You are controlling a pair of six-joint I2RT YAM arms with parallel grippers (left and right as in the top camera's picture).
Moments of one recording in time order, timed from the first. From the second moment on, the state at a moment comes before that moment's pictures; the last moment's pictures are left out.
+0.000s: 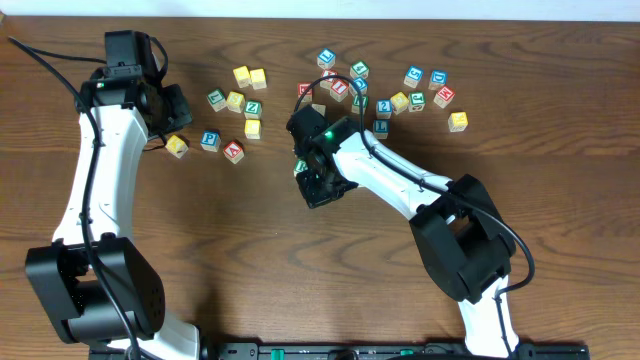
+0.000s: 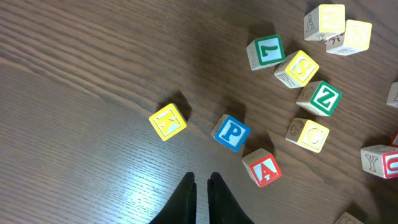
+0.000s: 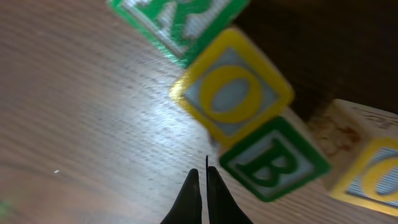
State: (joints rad) left arm 0.11 1.74 1.50 -0.89 -0.02 -0.26; right arm 0.70 2.15 1.62 -0.95 -0.15 0.29
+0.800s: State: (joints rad) left arm 0.11 1.74 1.50 -0.89 -0.02 -0.25; right arm 0.70 2.15 1.62 -0.96 -0.05 0.32
